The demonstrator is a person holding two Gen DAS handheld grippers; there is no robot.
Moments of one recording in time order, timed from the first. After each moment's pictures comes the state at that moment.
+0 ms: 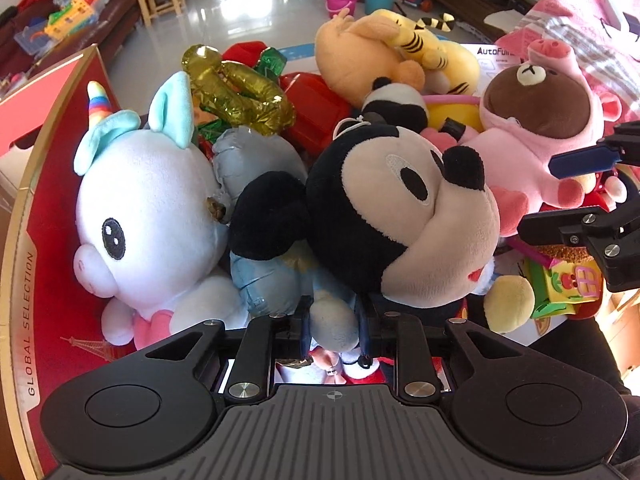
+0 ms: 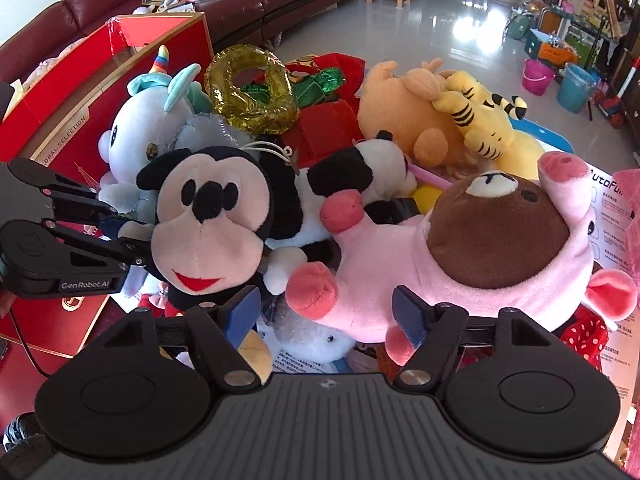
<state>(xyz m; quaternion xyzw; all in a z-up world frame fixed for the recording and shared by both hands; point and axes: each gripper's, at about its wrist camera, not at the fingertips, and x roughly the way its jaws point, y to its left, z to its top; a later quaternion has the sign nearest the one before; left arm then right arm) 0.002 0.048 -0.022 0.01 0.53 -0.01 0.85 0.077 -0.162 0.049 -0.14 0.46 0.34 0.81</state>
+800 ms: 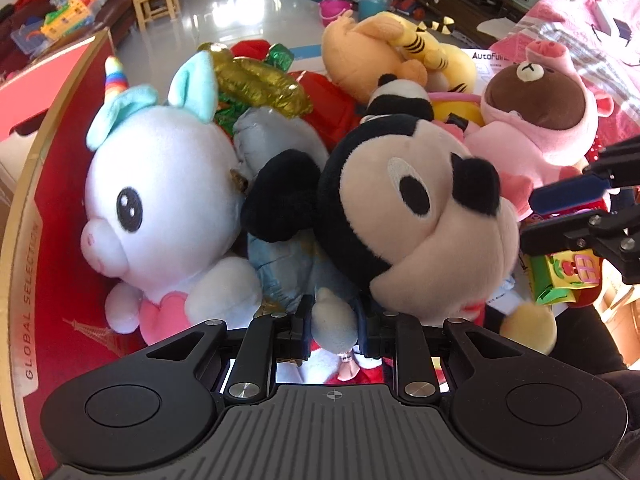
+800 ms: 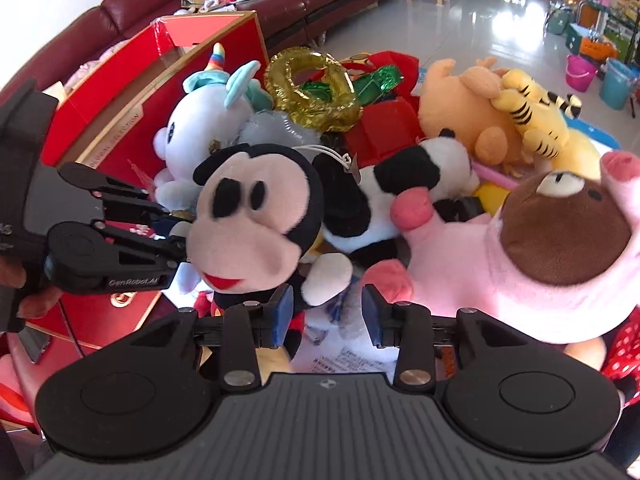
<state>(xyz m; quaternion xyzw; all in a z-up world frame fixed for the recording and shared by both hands) -0.019 0.072 -0.030 -0.01 0.52 -0.02 0.85 0.062 -0.151 0.046 -0.10 0.48 0.39 0.78</state>
